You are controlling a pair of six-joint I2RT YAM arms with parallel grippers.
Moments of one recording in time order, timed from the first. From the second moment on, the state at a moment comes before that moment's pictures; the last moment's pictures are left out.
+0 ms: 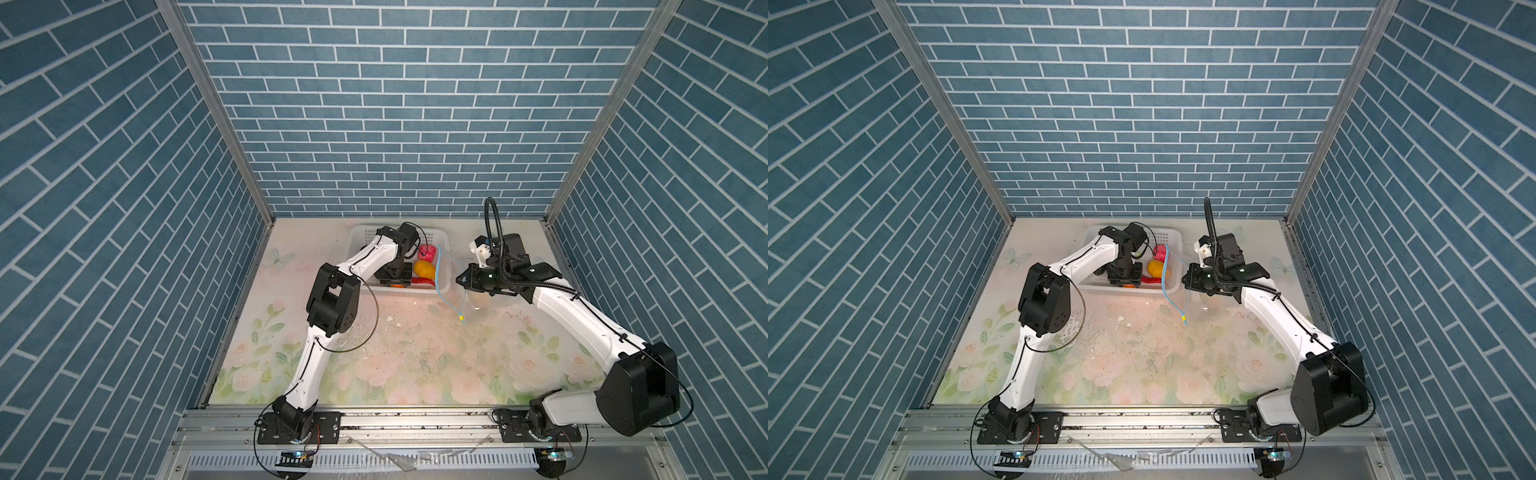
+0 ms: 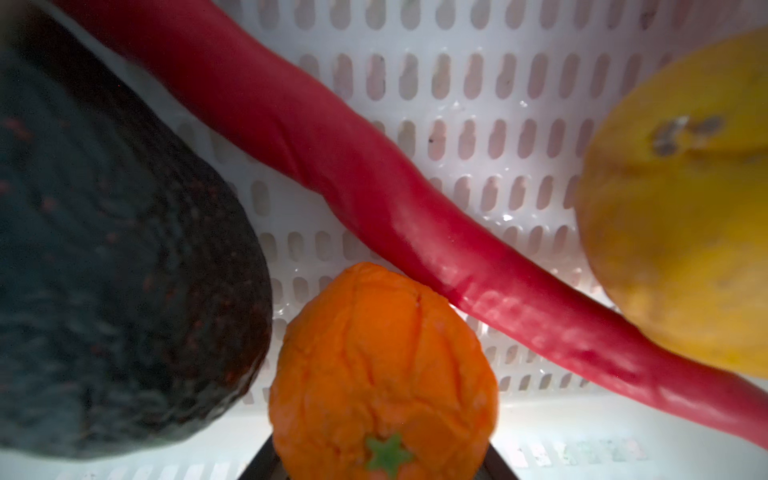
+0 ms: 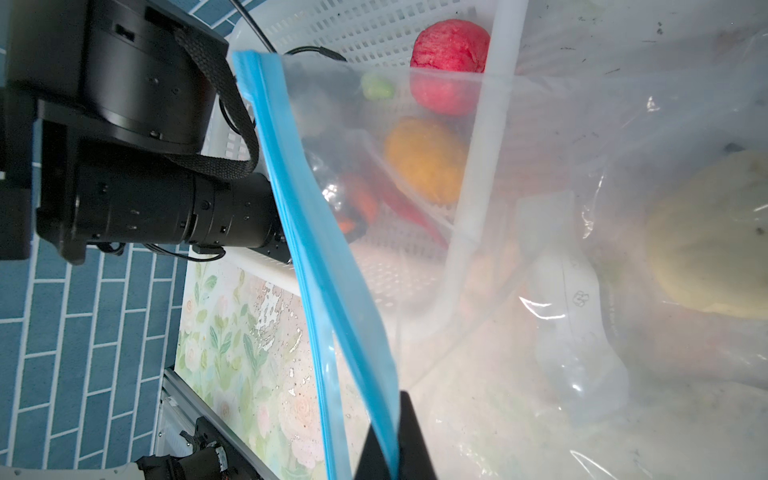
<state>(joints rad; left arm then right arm) -0.55 2.33 2.05 -1.17 0.03 -0.49 0.42 1.38 1.12 -0.59 -0.40 0.47</state>
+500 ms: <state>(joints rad) -0.55 2.29 2.05 -1.17 0.02 -0.49 0.42 1.38 1.12 -0.59 -0.40 0.47</state>
